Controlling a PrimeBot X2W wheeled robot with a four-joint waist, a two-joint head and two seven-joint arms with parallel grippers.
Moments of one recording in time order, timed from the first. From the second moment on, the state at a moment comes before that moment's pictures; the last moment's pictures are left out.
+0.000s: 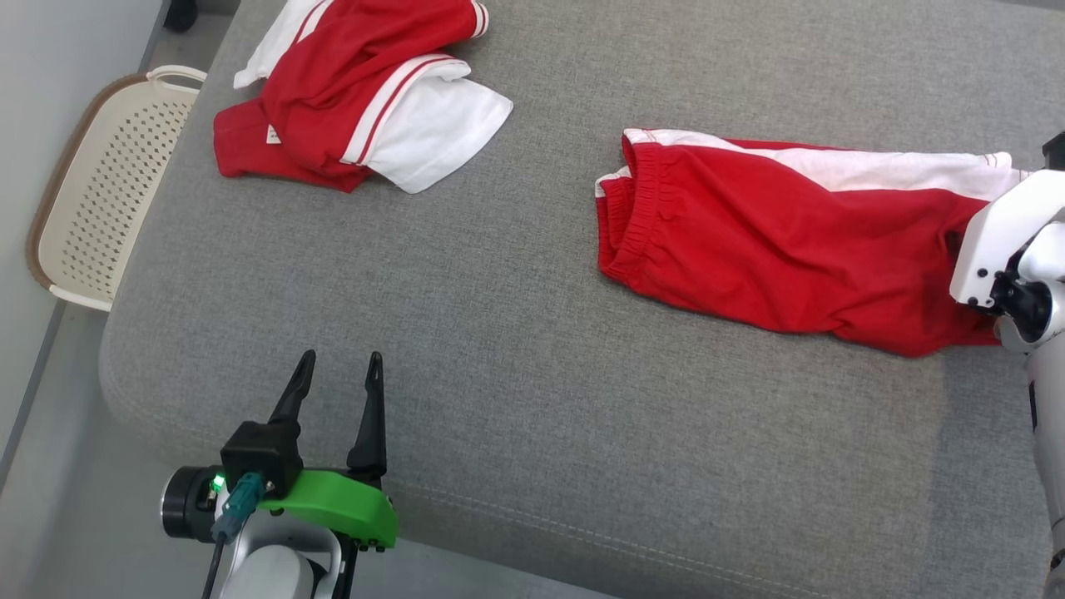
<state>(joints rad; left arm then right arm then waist) -0.18 0.17 -0.34 0.28 -0.34 0.09 -0.24 -0.74 -0.27 -0.21 0.74 0.12 0.13 0.63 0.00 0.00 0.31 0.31</state>
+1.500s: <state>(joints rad) -0.14 0.16 -0.39 0.32 -0.37 0.08 -0.24 -0.80 -0.27 0.19 0.65 0.19 0.13 0.73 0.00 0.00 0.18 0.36</state>
